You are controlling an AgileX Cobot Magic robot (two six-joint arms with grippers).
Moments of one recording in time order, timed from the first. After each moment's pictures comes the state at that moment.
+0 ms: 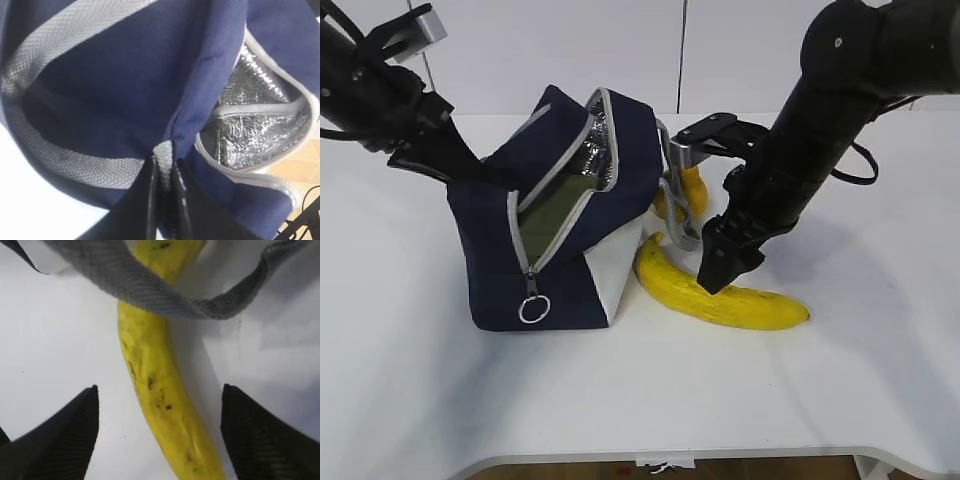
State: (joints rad) left arm -0.10 1.85 -1.46 -0.73 1.14 0.66; right arm 0.30 1.96 -1.47 0.32 1.01 -0.72
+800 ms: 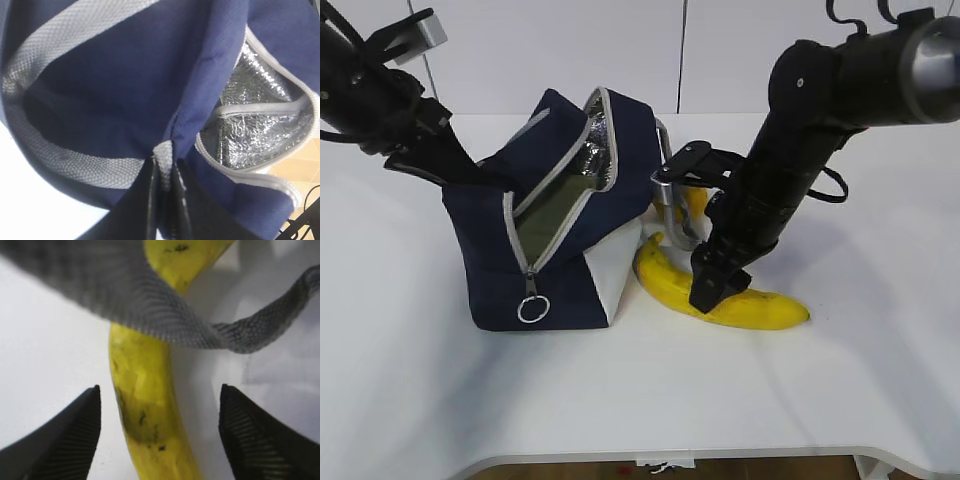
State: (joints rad) left arm -0.10 1.85 -1.46 -0.70 1.14 0.66; right arm 0.34 2.03 -1.47 0.28 0.94 -0.81
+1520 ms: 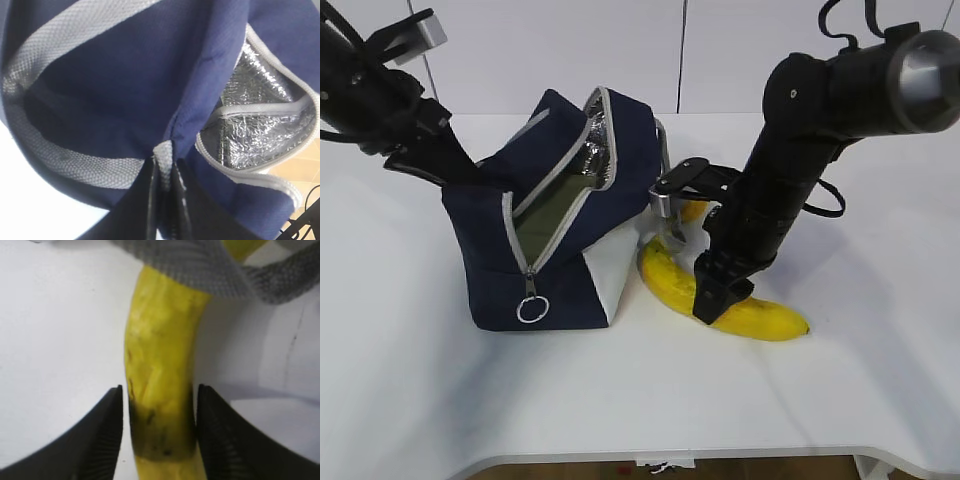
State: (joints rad) left arm -0.10 1.85 -1.46 -0.69 1.14 0.66; right arm 0.34 2.06 -1.47 0.31 0.99 -0.81
